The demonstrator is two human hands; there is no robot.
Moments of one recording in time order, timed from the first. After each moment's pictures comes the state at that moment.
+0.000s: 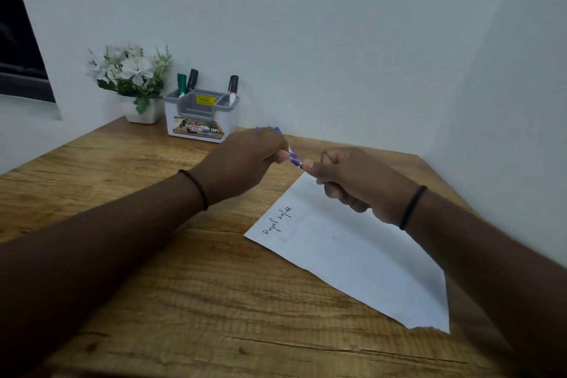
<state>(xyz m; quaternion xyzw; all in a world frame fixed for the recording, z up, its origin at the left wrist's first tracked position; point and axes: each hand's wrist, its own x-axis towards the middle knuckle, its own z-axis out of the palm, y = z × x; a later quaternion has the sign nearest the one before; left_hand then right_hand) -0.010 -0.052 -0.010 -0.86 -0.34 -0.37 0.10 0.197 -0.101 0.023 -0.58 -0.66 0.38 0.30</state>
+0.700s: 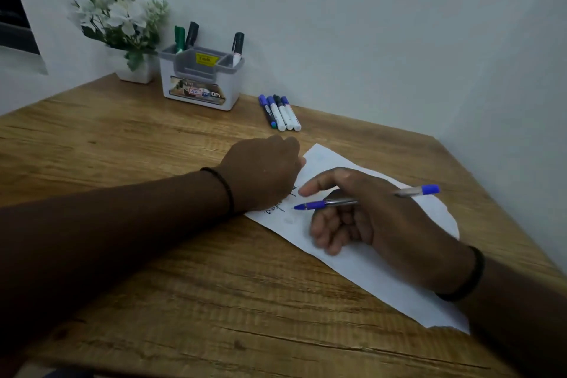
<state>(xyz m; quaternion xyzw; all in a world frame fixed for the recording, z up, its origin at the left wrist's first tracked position) 0.026 -0.067 -0.042 -0.83 -0.52 -0.16 0.09 0.200 -0.150 -0.017 -0.44 -0.64 0.55 0.32</state>
